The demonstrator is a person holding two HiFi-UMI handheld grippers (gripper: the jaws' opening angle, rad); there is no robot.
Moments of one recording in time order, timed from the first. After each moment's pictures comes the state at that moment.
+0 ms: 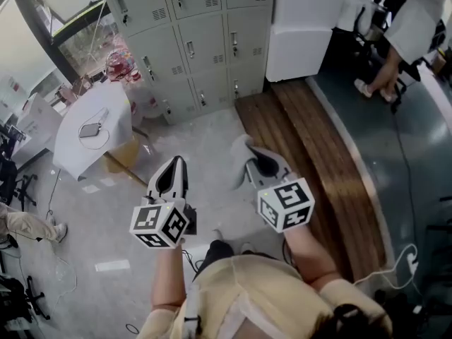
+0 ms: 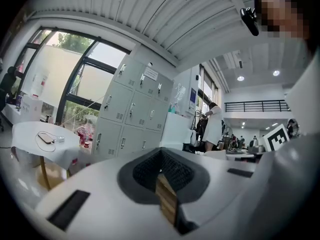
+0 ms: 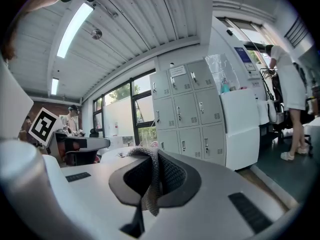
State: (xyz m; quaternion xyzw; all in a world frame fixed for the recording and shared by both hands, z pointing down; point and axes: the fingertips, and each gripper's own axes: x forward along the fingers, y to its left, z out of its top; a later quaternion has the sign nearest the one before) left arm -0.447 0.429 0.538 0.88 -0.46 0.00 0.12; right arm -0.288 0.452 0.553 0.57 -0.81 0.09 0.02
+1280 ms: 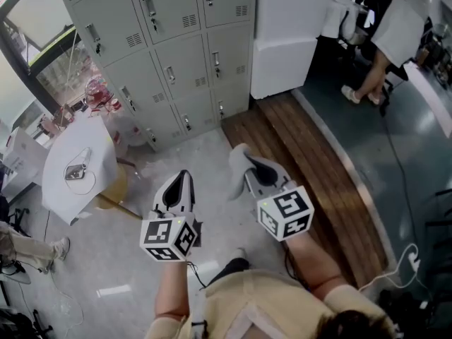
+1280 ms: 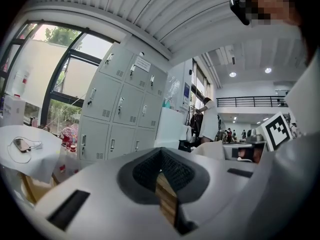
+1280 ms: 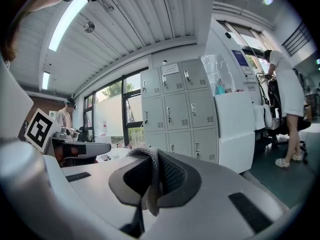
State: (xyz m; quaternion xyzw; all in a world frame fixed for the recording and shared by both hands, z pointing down) left arm -0.382 0.316 0.541 0.90 -0.42 0.03 0.10; right arm -0.239 0.344 0.543 0.61 -0.79 0.08 0.03
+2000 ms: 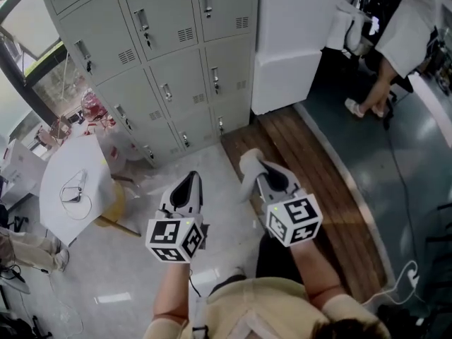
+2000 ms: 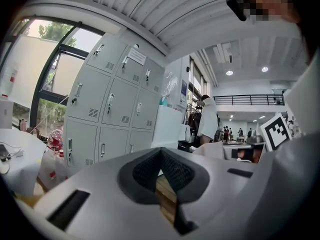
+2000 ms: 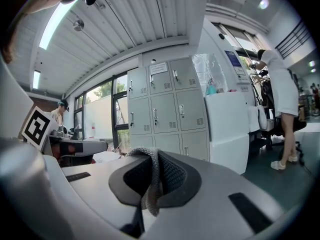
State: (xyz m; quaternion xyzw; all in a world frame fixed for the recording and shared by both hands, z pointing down) left arm -0.308 0.222 0.531 0.91 -0.39 0.04 0.10; right arm -0.159 0.259 0.539 0.64 -0.76 0.09 0.02
